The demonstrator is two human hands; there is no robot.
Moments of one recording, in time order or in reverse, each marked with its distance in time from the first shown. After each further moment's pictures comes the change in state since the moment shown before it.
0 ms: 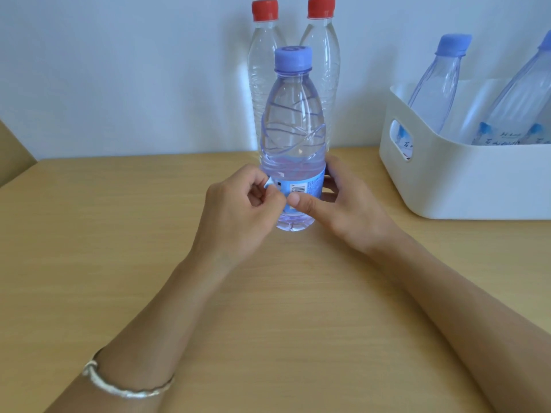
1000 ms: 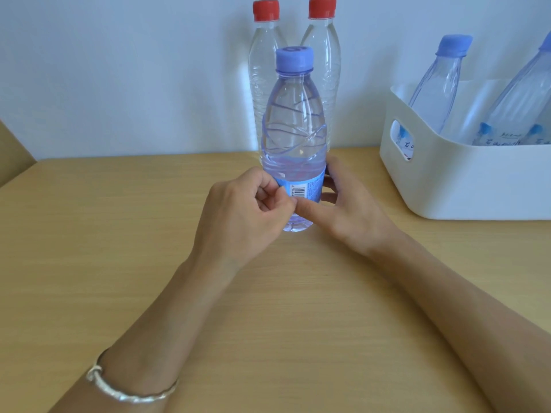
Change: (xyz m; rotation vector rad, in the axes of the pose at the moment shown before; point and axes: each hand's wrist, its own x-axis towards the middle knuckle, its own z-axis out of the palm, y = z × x) left_hand -0.002 0.005 0.003 0.136 0.075 0.127; right_hand -0.001 -0.004 0.002 -0.084 0.011 -0.024
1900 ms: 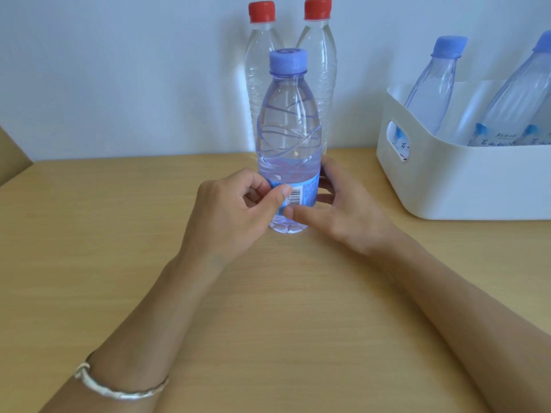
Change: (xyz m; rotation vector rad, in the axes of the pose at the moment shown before) left_hand 0.003 -0.007 -0.006 -0.087 -0.059 -0.088; right_hand 0.001 0.007 -0.003 0.050 -0.042 0.016
